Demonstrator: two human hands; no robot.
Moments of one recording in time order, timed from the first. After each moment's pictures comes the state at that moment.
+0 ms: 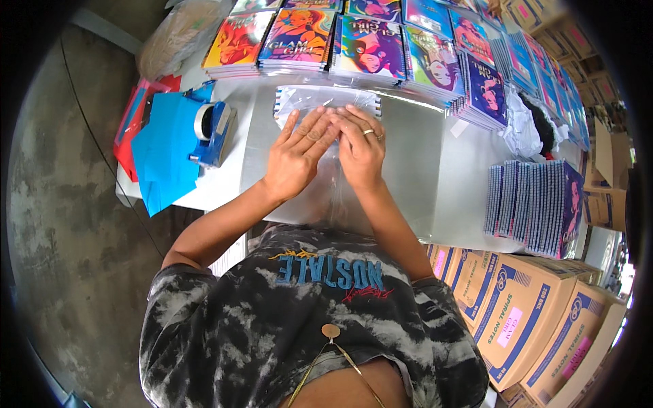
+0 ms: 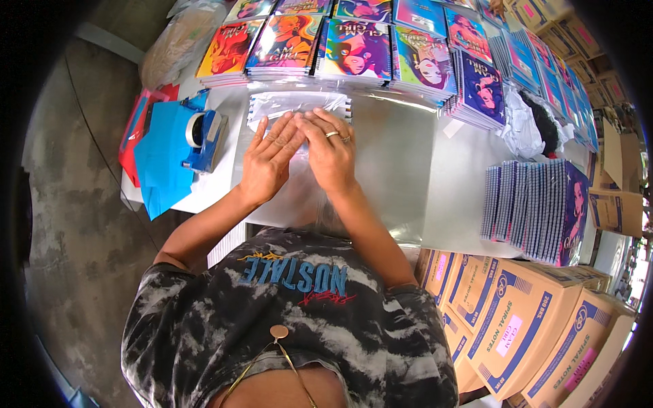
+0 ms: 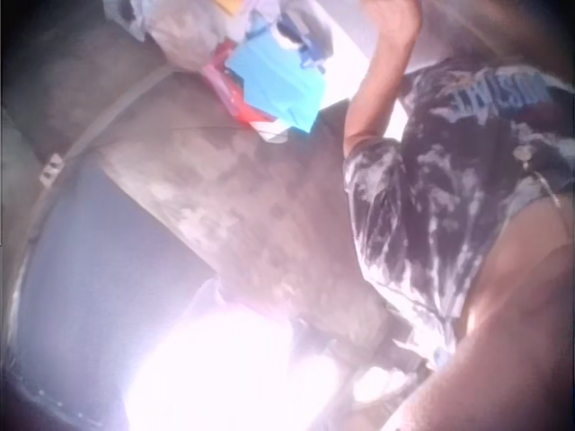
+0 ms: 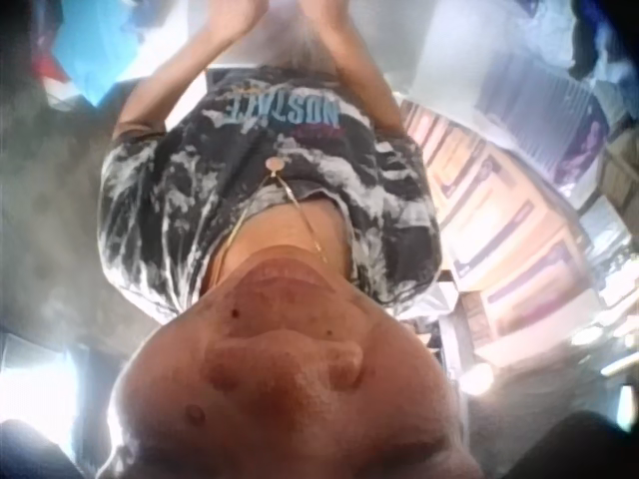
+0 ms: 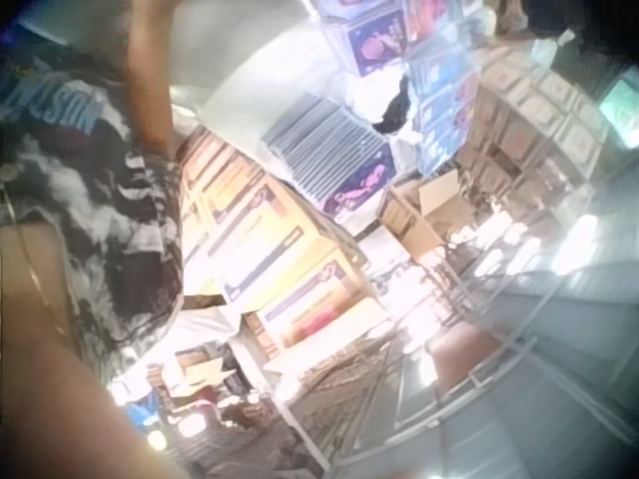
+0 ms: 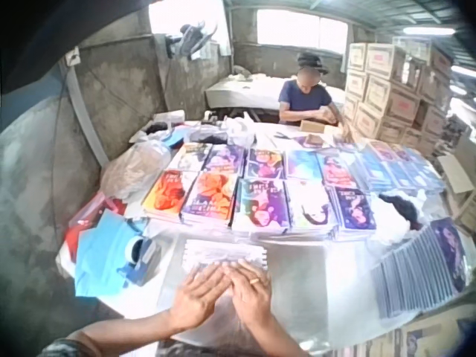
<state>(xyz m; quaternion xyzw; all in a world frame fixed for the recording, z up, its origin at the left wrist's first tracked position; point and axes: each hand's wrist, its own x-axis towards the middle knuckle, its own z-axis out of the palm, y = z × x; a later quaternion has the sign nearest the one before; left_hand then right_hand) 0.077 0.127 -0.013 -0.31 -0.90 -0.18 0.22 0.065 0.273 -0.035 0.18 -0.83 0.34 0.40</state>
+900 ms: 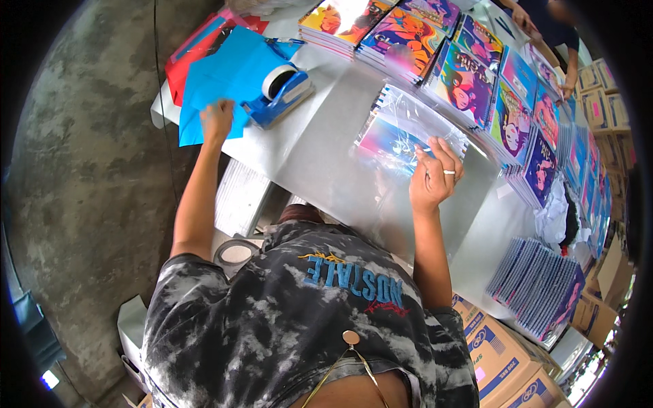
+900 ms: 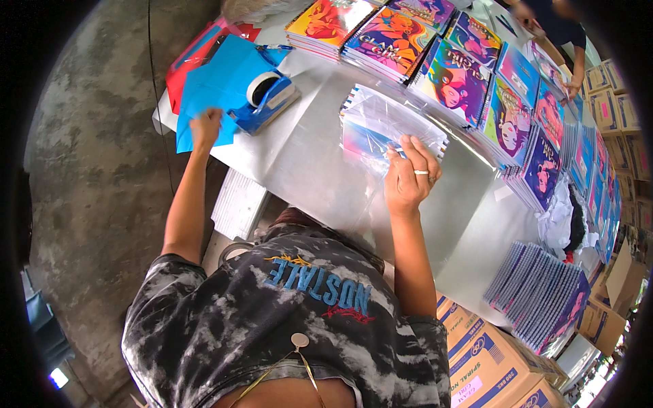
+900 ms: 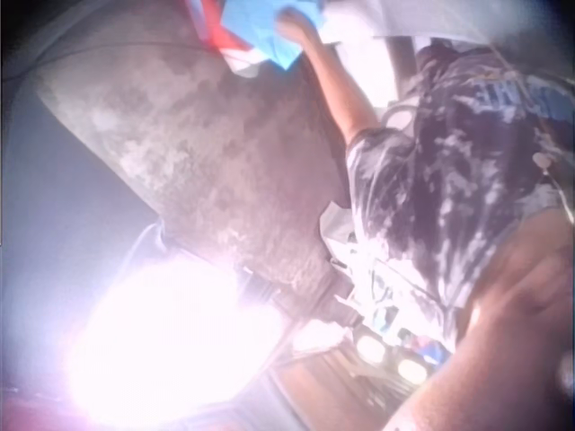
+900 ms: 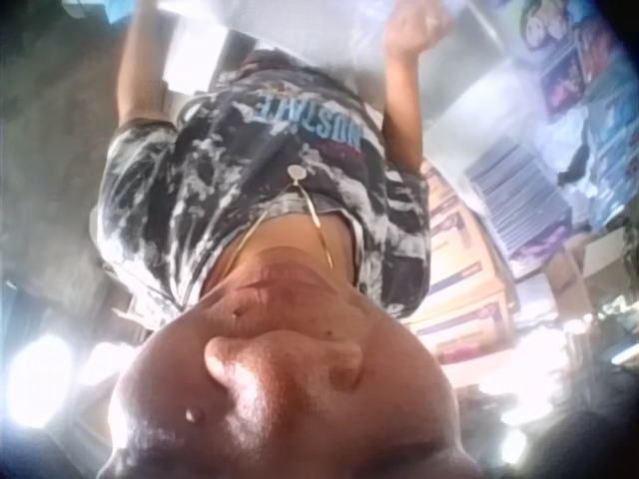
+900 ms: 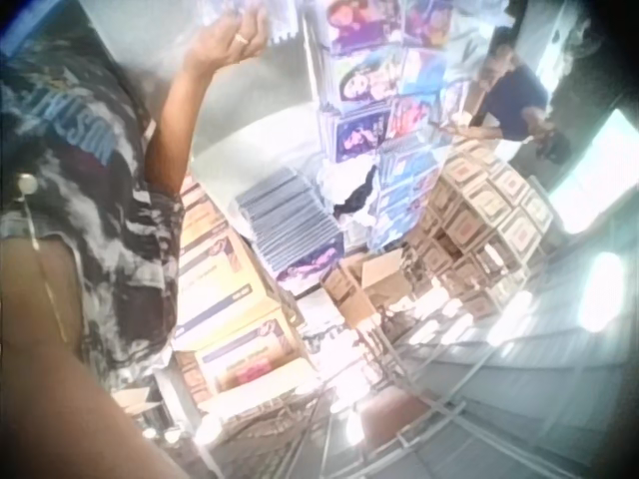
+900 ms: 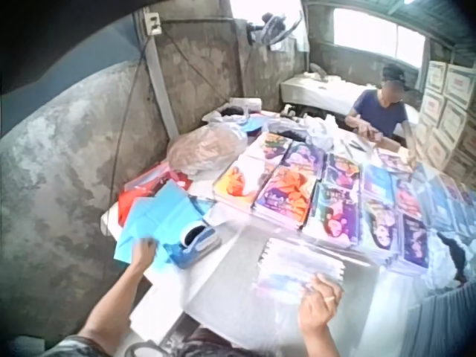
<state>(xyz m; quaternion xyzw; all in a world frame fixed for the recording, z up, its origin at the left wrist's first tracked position) 0.101 -0.159 -0.085 0.31 -0.92 -0.24 0.07 0.055 0.275 -0.049 0.24 -0.80 0.32 0.45</state>
